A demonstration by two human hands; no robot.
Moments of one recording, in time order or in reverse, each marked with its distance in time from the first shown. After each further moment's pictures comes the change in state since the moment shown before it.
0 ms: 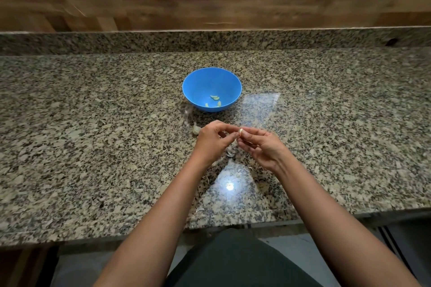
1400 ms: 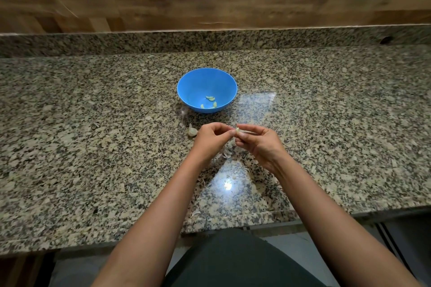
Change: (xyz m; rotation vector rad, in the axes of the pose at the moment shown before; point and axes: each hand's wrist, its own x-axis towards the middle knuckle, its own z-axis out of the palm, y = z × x) left_hand 0.010 0.001 0.006 -0.249 -0.063 -0.233; right_hand 0.005 0.000 -0.003 -0.094 -0.006 -0.153
